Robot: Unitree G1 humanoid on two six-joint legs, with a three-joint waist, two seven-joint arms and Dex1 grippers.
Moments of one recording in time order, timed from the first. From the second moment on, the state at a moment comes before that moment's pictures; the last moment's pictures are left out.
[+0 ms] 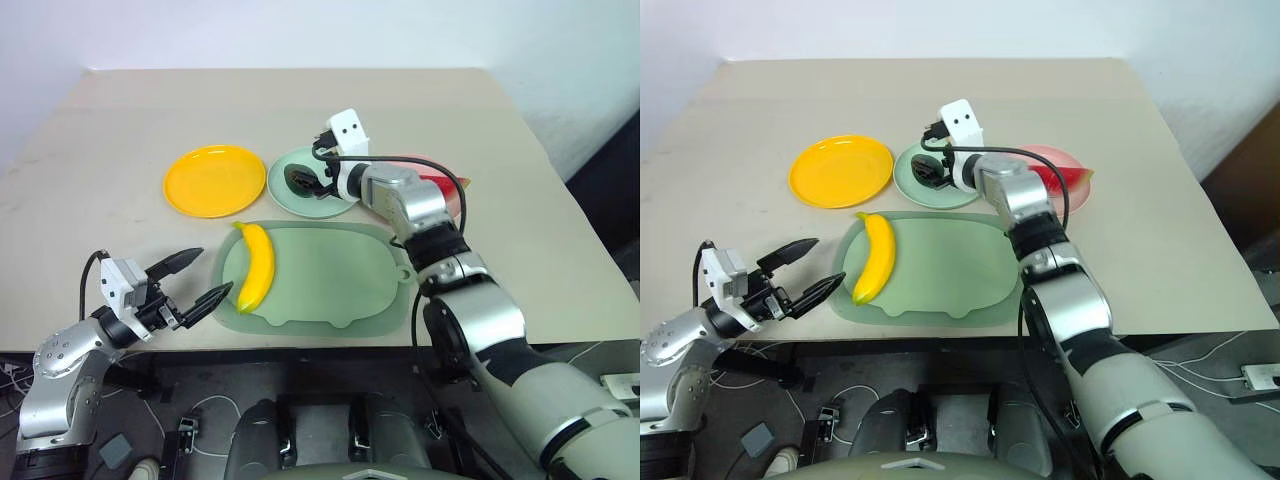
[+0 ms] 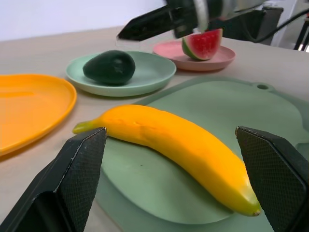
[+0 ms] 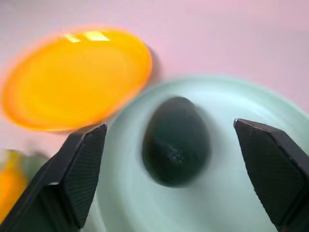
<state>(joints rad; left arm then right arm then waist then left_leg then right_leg) 0.08 0.58 0.31 -0.14 -0.58 0.03 -0.98 -1.04 -0.10 0.05 0.56 0.18 0.54 0.53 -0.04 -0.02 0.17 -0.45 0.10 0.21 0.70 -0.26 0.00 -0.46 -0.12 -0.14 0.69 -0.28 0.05</state>
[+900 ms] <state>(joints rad) -0.02 0.37 0.10 -0.47 -0.33 0.38 -0.35 -0.41 -0.35 0.14 -0.24 0.32 0.54 0.72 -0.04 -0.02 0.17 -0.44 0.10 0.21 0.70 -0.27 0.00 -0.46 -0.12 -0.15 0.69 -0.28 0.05</state>
